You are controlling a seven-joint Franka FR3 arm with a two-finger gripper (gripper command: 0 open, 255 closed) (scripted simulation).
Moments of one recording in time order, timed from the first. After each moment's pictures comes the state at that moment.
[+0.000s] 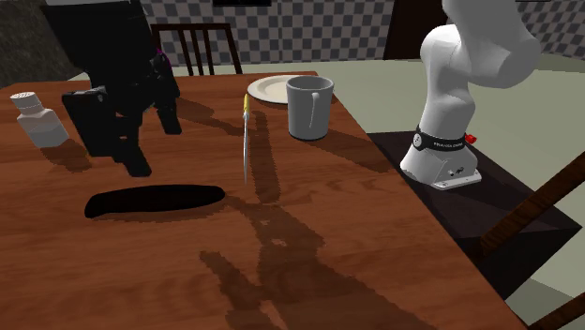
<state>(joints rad) 0.20 0.44 0.29 -1.45 -0.14 1.82 0.61</state>
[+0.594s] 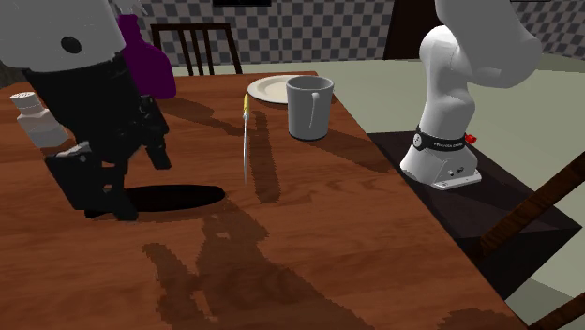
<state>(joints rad) 0.24 0.57 0.28 -1.35 -0.17 1.85 0.65</state>
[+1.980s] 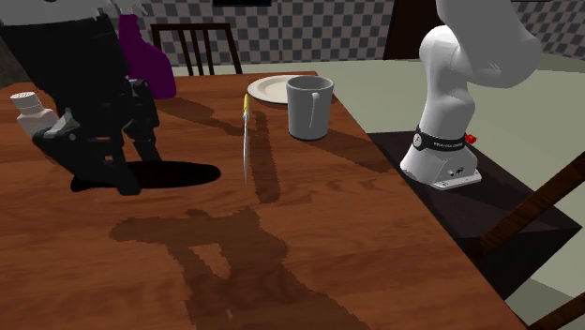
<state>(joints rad) 0.24 0.55 0.28 -1.29 -0.16 1.77 0.64</state>
